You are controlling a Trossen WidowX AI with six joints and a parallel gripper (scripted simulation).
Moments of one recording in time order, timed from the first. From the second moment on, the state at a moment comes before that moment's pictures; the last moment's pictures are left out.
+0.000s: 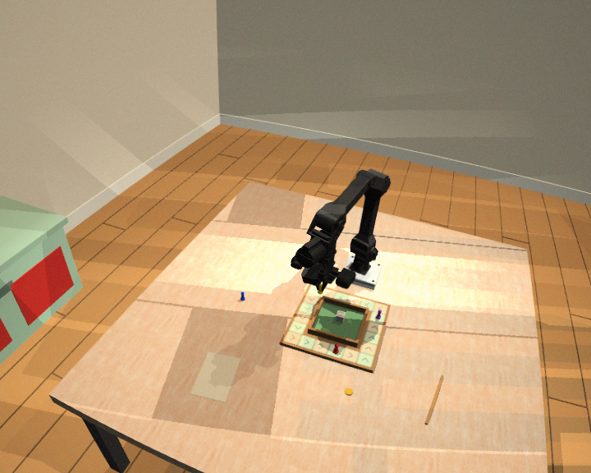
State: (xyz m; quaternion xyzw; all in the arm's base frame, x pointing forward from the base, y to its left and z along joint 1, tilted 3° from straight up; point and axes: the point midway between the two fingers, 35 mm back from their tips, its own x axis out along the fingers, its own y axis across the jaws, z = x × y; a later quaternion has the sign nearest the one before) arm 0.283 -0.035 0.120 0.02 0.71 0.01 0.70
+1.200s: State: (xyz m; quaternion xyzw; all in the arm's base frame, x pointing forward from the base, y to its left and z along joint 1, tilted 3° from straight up) arm 0.357 -0.060 0.031 0.02 0.71 0.01 0.70
